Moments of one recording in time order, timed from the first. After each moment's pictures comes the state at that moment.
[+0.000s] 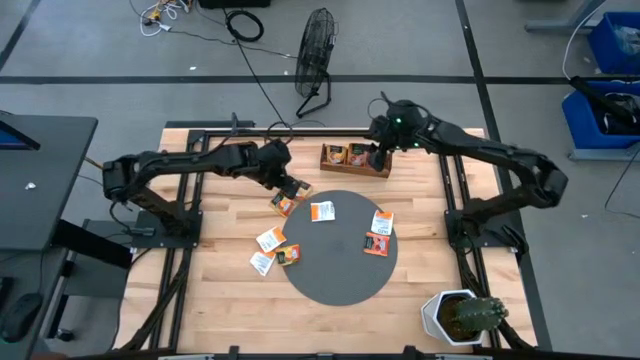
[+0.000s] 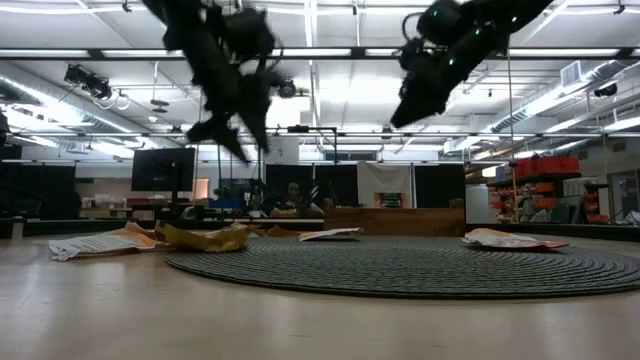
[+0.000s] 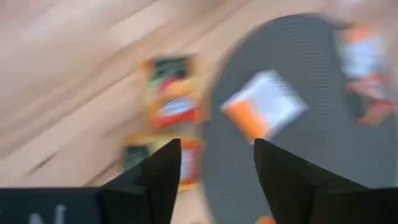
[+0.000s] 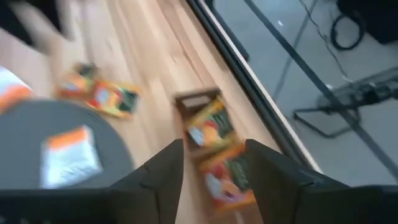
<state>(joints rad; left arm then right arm) 0.34 1.49 1.04 -0.57 0.04 -0.67 -0.59 1.33 1.04 -0.38 -0.15 -0.17</state>
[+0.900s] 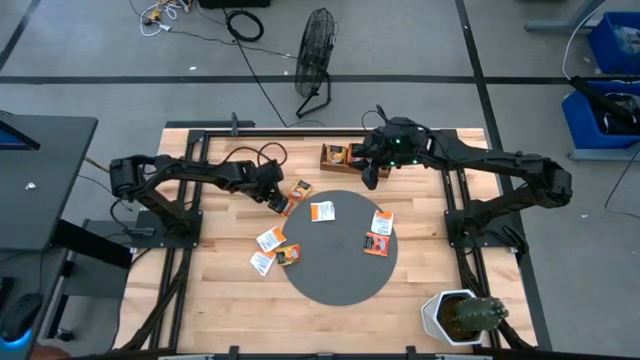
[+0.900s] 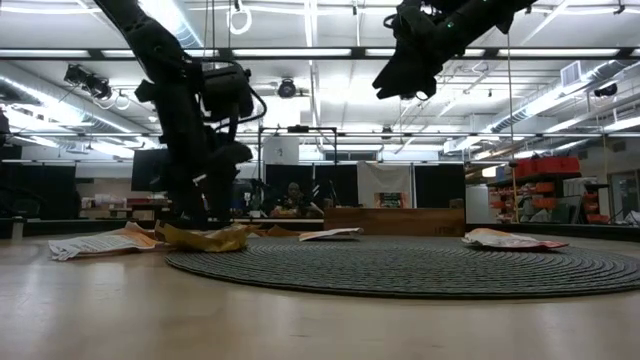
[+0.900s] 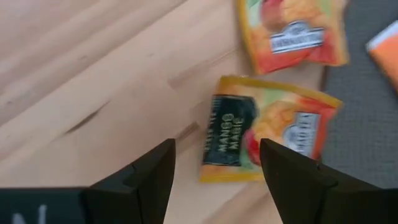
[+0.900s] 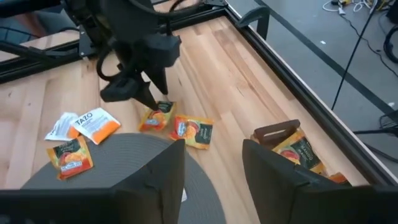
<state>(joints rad) 0.34 1.56 0.75 -0.36 -0.04 -0.62 -0.37 1.29 1.04 -0.31 -0.12 0.07</state>
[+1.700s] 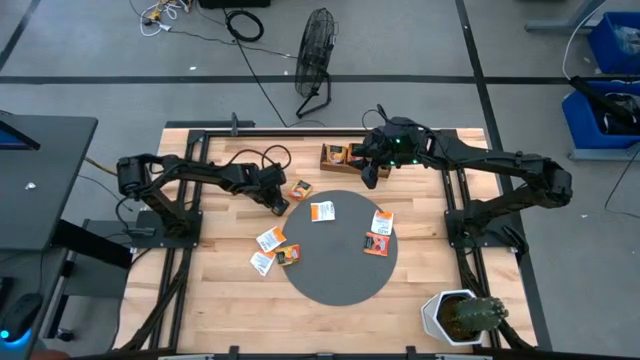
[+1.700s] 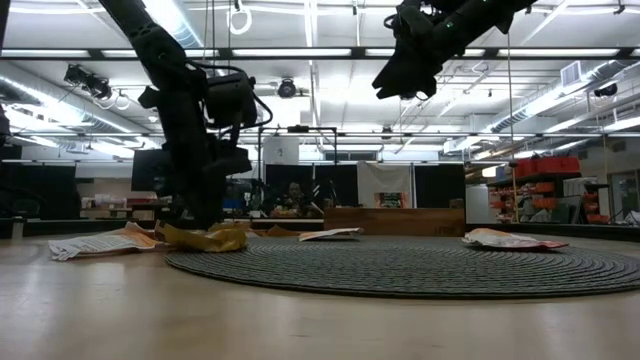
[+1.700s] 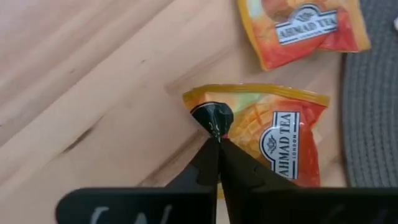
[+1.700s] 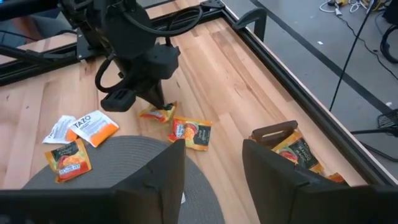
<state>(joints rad) 0.31 1.62 0.75 -0.34 -0.06 -0.54 -0.37 1.29 1.04 -0.31 -0.11 0.07</state>
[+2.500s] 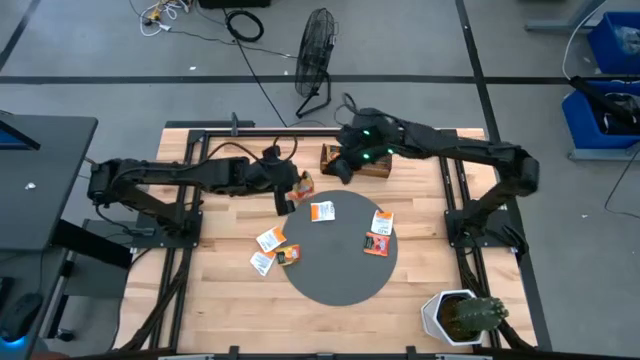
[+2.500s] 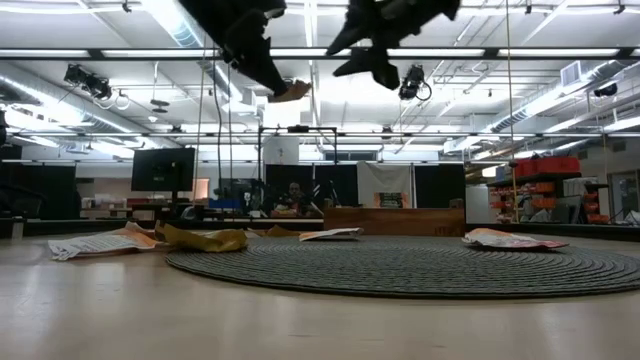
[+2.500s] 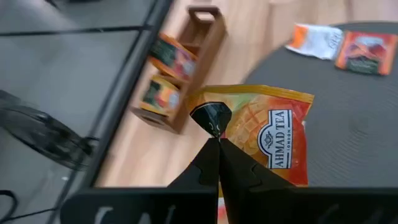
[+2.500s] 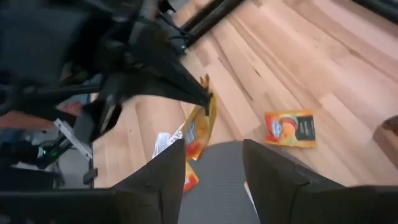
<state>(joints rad) 0.08 1.38 1.12 -0.45 -0.37 0.10 -0.32 1.57 1.43 -0.49 -0.34 0.47</state>
